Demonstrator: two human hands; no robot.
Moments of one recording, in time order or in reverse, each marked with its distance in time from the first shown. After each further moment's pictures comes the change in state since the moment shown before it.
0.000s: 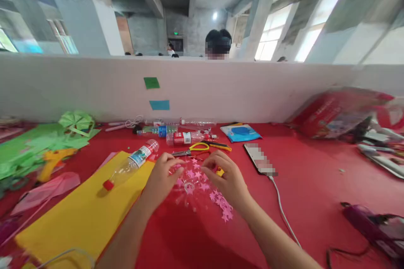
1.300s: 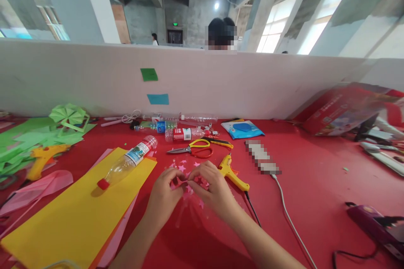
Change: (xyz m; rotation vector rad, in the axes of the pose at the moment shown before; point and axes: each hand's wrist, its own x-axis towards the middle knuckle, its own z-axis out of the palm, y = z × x) left_hand -0.021 -0.001 0.031 -0.253 0.067 -0.174; right_hand -0.013 0.013 0.036 -0.075 -0.133 -0.003
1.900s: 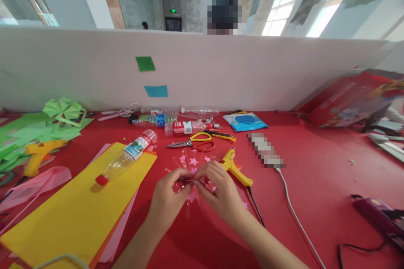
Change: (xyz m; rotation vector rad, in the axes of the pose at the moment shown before) left_hand -0.012 0.003 0.006 -0.108 -0.038 -0.020; right_hand -0.014 0.005 -0.001 -0.091 0.075 -0.106
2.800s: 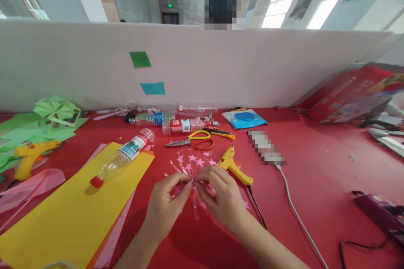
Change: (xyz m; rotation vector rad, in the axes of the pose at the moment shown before) left_hand -0.006 0.001 -0.001 0.011 -0.037 0.048; right_hand -0.008 0.004 0.001 -0.048 0.060 -0.066
